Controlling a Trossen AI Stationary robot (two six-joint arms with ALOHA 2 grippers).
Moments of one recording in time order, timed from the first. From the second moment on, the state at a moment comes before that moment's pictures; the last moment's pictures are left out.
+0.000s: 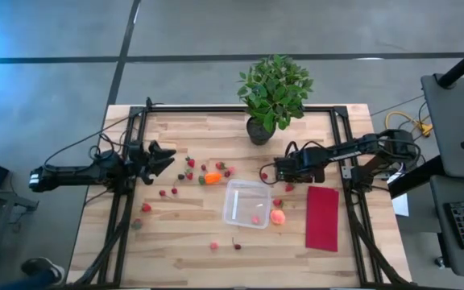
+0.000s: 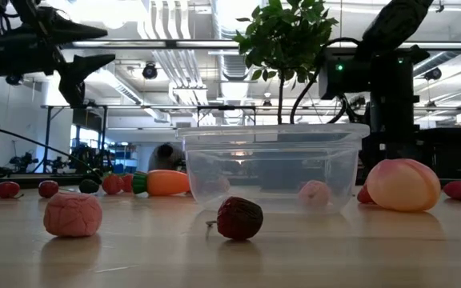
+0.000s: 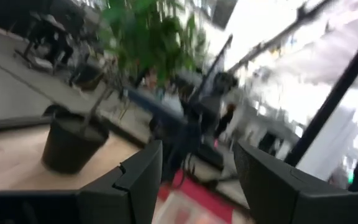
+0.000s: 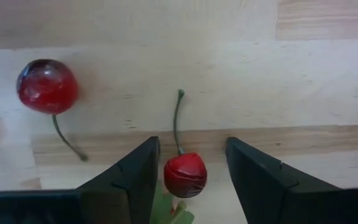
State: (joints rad) left arm 0.06 0.16 0.01 0.32 -0.13 -0.52; right arm -0.07 1.56 0.77 -0.74 0.06 1.52
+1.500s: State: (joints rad) left arm 0.06 0.15 0.01 0.13 0.00 -0.05; right arm 0.15 1.72 1.32 -0.78 -0.13 1.17
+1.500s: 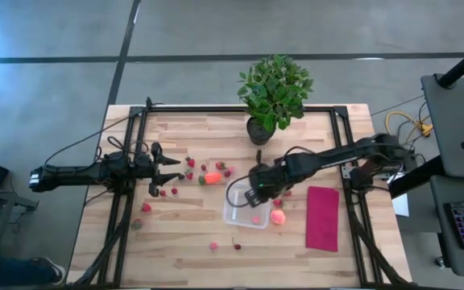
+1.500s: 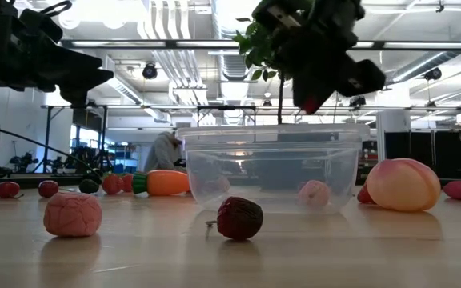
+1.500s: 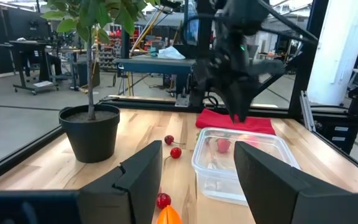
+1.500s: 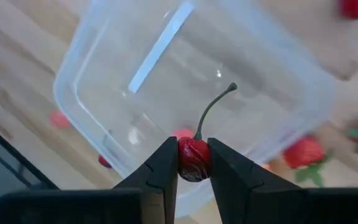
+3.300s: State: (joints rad) left arm 0.06 0.16 0.01 0.13 0.00 -0.05; right arm 0.72 1.89 1.24 -0.99 0.54 1.69
